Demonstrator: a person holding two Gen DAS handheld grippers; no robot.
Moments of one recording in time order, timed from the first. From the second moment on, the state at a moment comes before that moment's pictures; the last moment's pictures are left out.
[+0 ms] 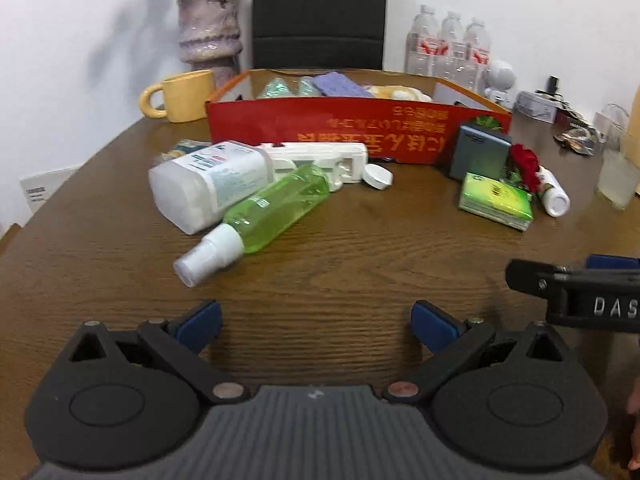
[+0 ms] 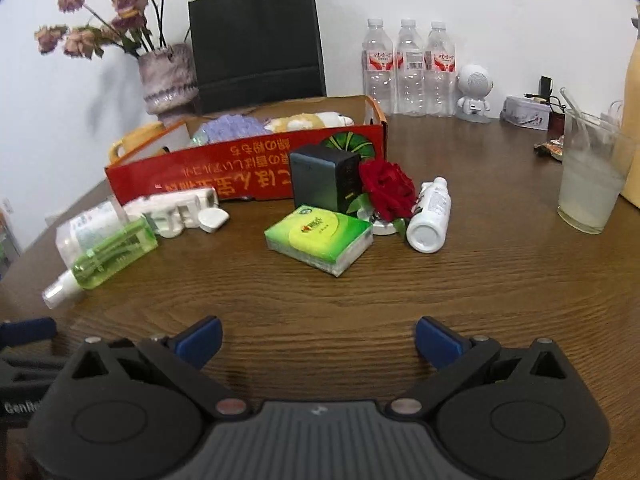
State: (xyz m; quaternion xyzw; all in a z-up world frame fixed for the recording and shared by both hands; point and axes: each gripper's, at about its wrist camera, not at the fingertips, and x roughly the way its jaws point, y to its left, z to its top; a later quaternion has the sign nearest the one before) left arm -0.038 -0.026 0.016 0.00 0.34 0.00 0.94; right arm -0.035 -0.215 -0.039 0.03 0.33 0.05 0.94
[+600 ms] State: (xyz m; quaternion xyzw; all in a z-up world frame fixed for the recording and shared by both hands) left arm -0.030 -0.026 0.017 0.01 0.34 0.00 0.94; right arm -0.032 -0.208 -0.040 0.00 0.34 0.03 0.94
